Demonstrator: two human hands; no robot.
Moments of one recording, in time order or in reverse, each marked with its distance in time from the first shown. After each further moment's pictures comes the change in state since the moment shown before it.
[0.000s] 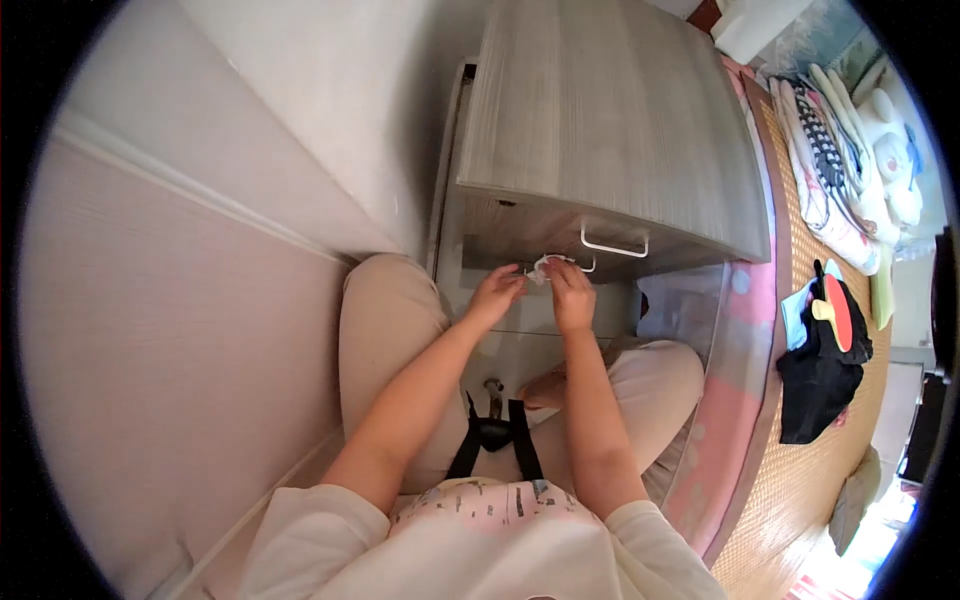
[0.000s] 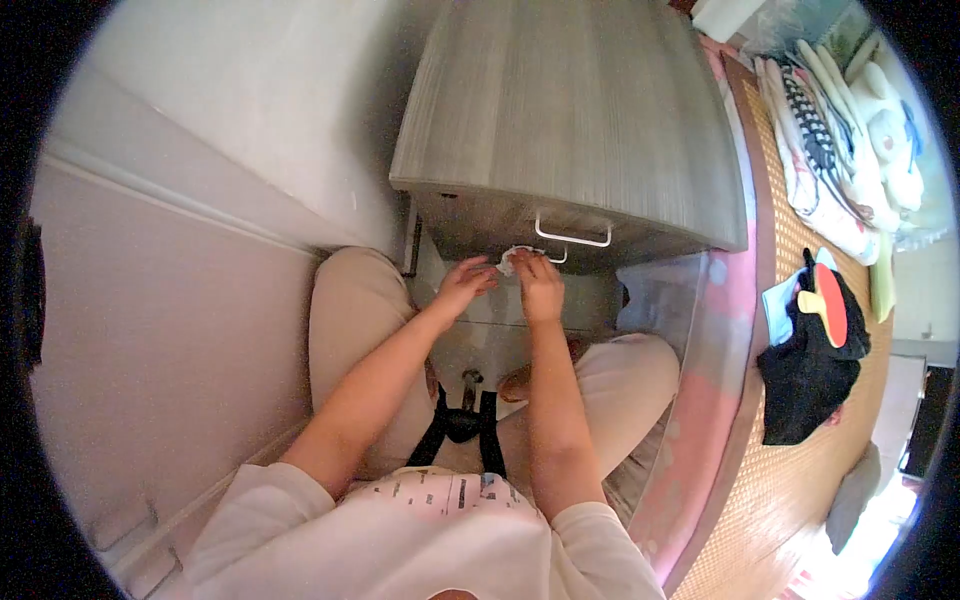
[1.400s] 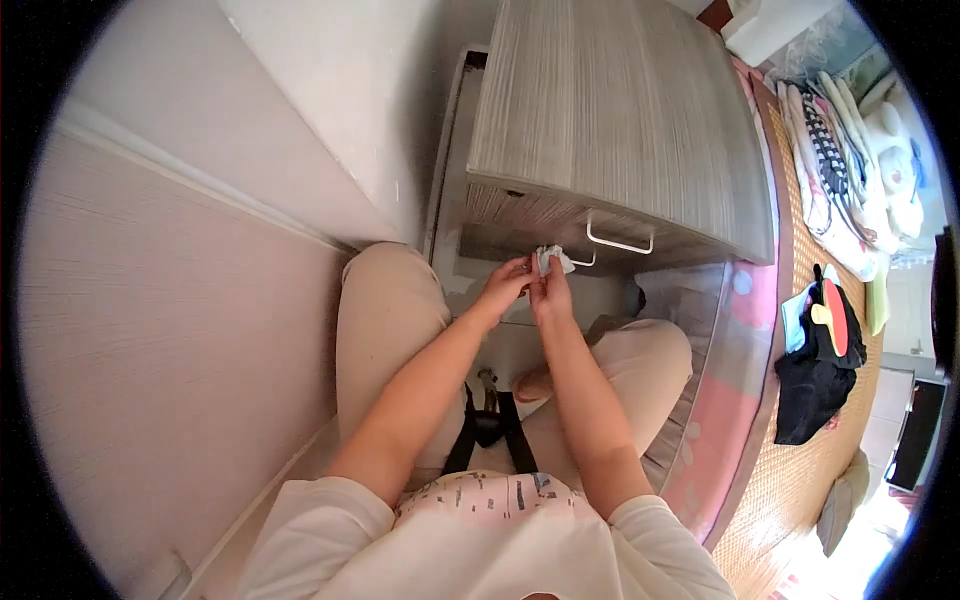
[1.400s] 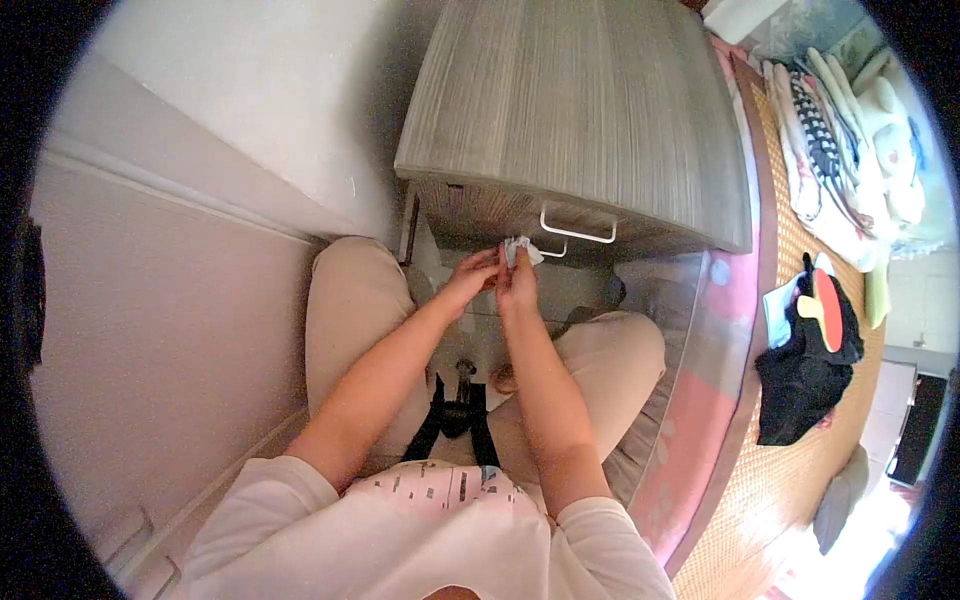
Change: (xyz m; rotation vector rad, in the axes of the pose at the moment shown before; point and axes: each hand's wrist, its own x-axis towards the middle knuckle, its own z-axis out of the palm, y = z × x) left_hand 0.011 -0.003 0.015 -0.074 -0.015 -0.106; right_hand 0.000 -0.012 0.069 1.936 0.587 1.585
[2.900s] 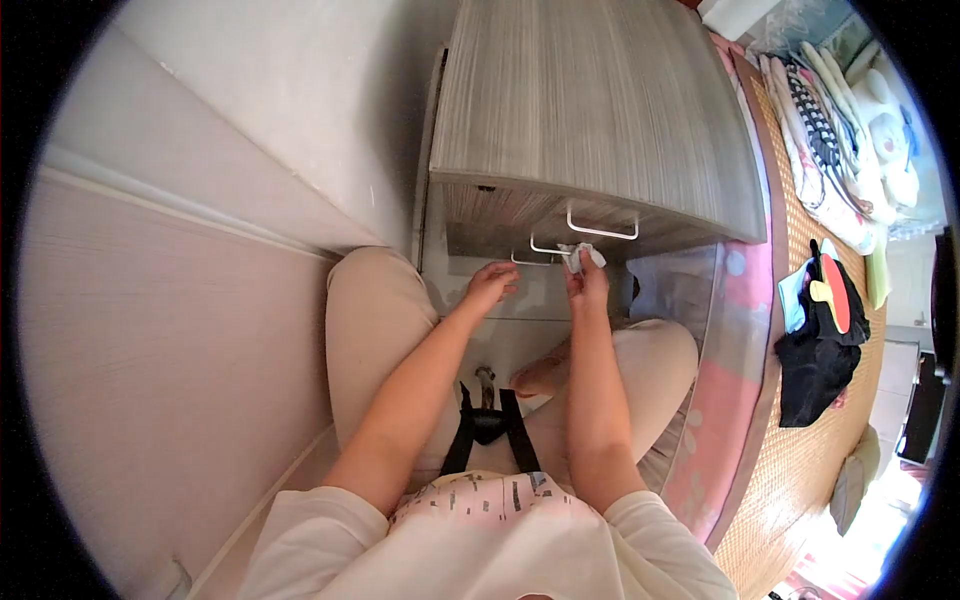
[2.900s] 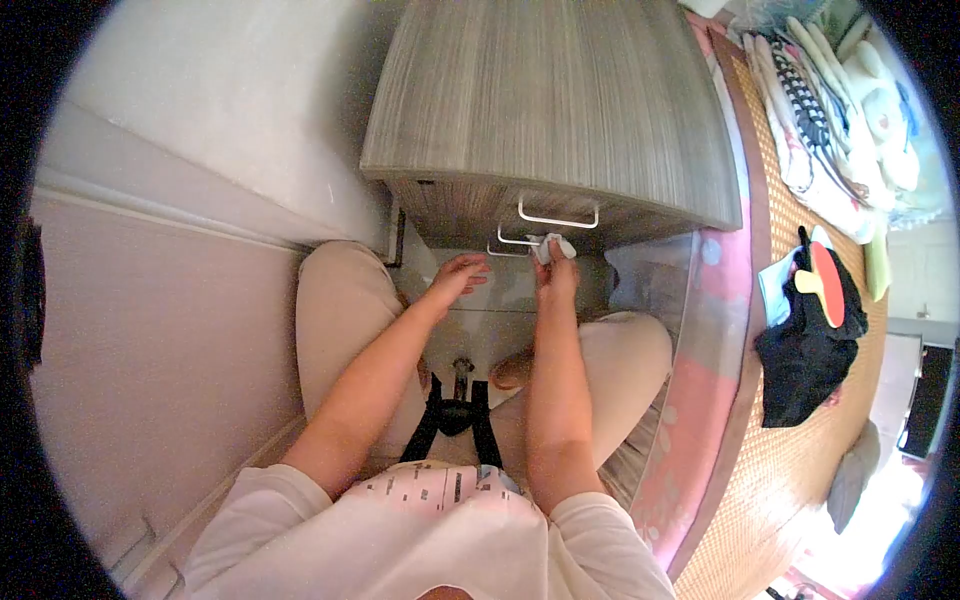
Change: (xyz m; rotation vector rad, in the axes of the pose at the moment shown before) left_hand 0.001 -0.010 -0.015 0.215 -0.024 -0.112; right_hand 0.003 -0.082 -0.017 -0.283 0.119 -0.298
